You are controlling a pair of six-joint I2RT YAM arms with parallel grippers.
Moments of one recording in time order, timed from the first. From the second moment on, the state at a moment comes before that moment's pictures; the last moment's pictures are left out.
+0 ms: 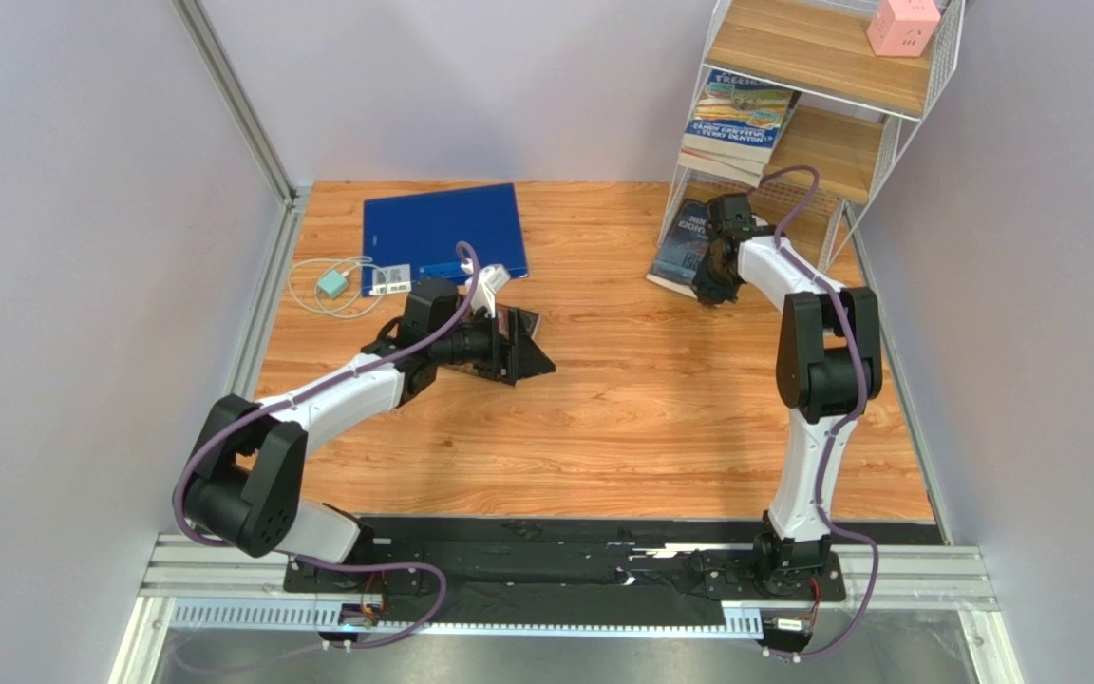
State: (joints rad) left arm -0.46 1.43 0.77 0.13 0.63 -0.48; right arm 0.10 2.07 1.58 -0.60 0.13 0.55
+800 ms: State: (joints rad) left arm -0.48 1.44 0.74 0.15 0.62 -0.48; right arm 0.15 2.17 1.67 -0.59 0.10 0.57
